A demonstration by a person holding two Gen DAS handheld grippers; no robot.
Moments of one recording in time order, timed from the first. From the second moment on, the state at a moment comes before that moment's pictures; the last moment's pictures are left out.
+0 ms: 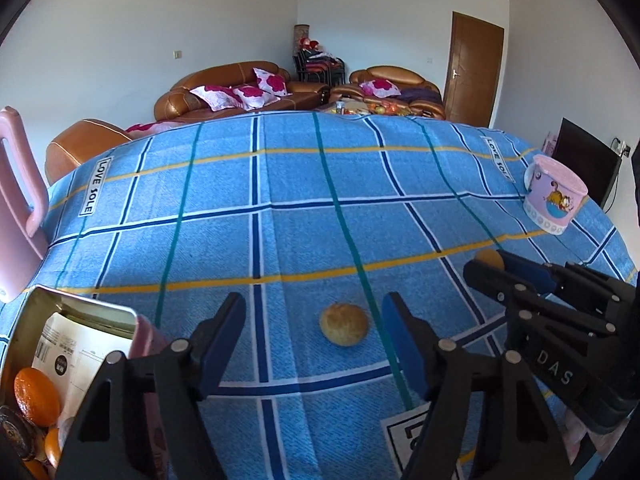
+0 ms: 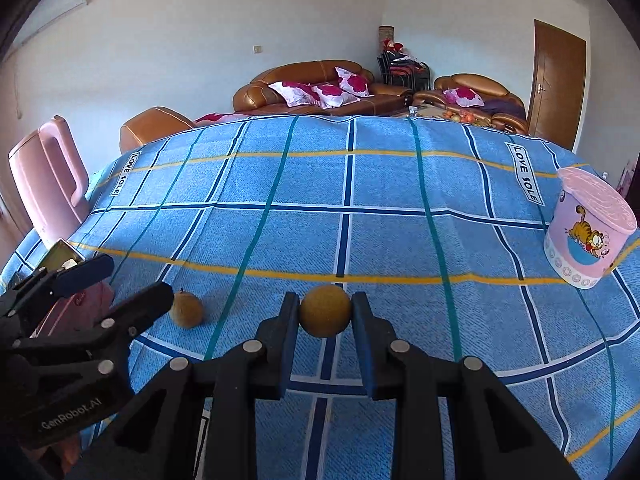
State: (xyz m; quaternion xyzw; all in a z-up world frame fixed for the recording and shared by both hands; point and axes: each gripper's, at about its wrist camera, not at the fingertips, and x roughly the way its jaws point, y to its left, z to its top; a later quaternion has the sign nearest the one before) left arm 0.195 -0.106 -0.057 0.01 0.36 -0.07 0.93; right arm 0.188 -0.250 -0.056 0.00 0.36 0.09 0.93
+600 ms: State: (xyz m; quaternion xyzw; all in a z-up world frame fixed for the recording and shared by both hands) left arm 0.207 -0.109 -0.069 -0.03 0.40 -0.12 0.91; right arm 0.192 -0.252 -0.057 0.01 0.36 0.11 0.93
